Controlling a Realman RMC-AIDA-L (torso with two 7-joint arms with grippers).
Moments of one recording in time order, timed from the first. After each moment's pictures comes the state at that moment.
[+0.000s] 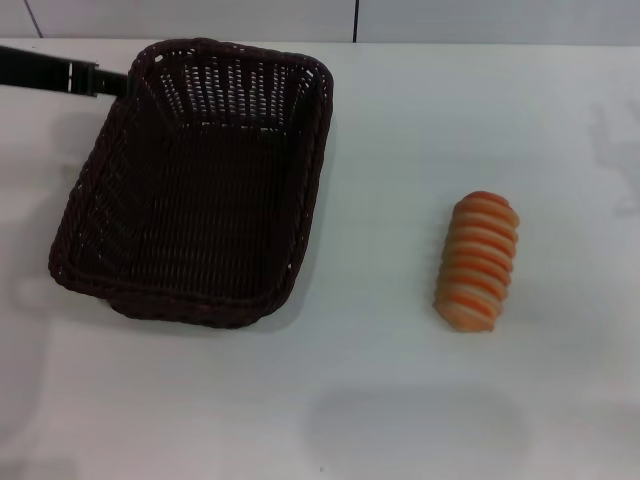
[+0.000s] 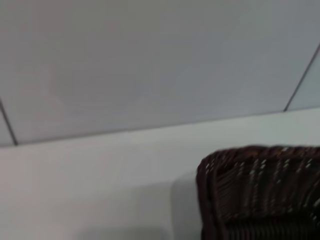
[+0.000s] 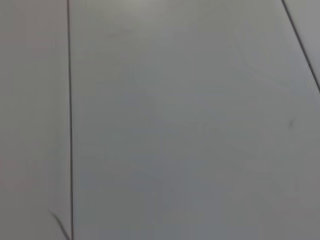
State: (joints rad) left arm -0.44 -2.06 -1.97 -1.53 2.65 -1.24 0.33; right arm 0.16 2.01 1.37 0.83 -2.90 -1.08 0.30
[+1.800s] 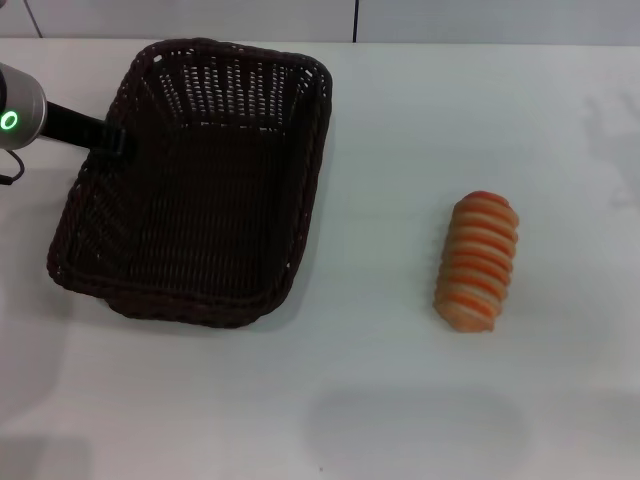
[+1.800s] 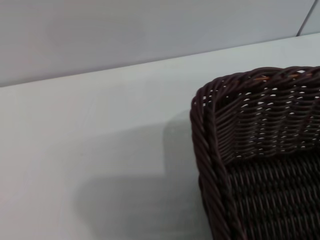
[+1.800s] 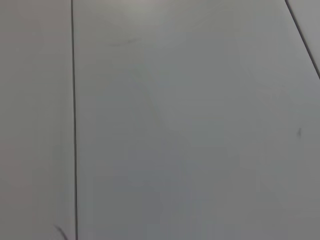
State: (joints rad) left arm -0.53 -2.06 -1.92 -1.28 2.73 -1.20 0.35; right arm 0.17 2.01 1.39 0.85 -2.92 -1.06 0.32
